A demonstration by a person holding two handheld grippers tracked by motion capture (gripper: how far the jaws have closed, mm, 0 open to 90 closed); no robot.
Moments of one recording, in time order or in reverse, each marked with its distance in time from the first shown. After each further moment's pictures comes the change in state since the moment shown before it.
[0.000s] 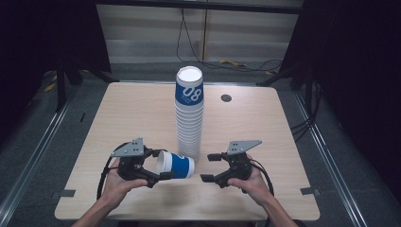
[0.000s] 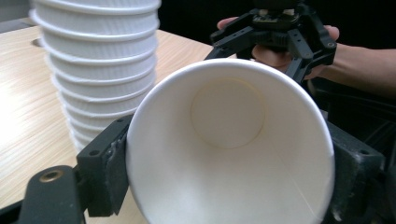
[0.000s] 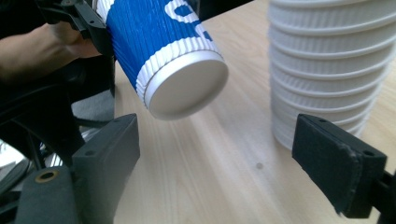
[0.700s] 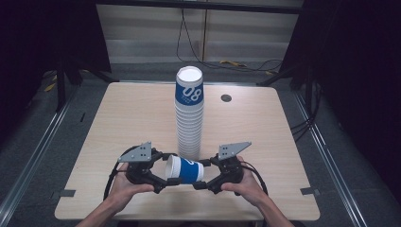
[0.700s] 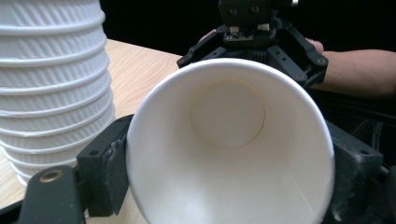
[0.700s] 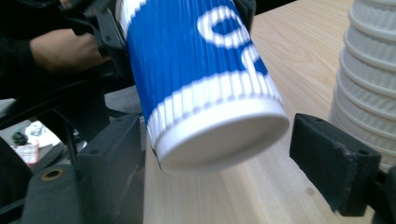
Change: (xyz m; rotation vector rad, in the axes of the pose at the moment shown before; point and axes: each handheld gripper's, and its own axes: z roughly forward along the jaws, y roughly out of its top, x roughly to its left) left arm -0.014 0.001 0.020 -0.047 -0.086 0.080; right arm 0.013 0.004 0.022 0.019 0.137 -0.044
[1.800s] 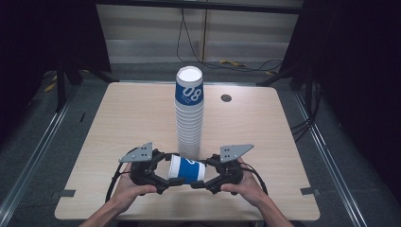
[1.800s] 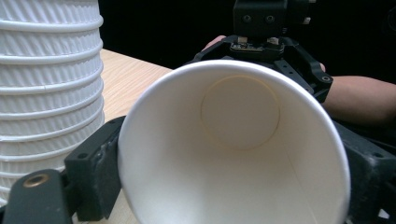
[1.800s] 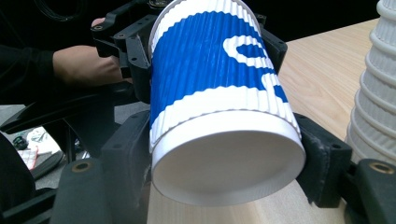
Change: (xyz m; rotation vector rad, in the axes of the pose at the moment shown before) left arm 0.001 -0.007 0.010 -0.068 -0.037 -0.066; right arm 0.006 0.001 0.001 -0.105 0.051 -0.082
